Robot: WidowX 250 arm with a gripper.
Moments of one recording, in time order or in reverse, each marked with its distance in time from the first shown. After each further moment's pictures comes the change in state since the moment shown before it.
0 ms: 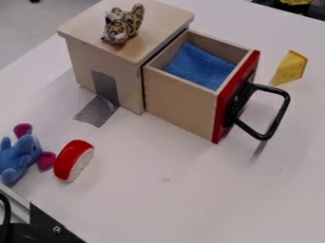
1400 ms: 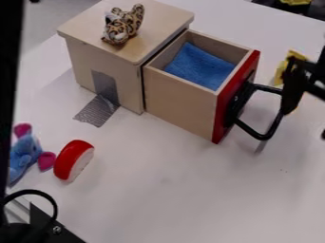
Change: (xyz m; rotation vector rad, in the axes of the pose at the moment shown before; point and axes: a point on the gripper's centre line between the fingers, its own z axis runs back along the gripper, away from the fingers) arm 0.019 -0.241 -0.147 -0.030 0.178 -0.350
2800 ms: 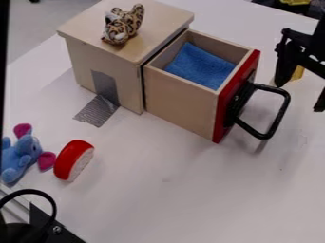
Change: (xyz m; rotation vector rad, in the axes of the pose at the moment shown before) arm 0.009 0.030 0.028 0.093 -0.090 0.058
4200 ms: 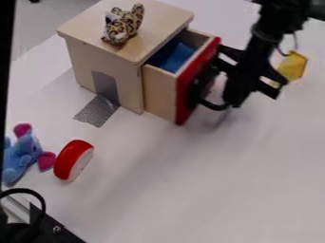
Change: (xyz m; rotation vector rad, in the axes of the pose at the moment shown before) arm -0.025 0.088 -0.043 0.126 0.080 0.251
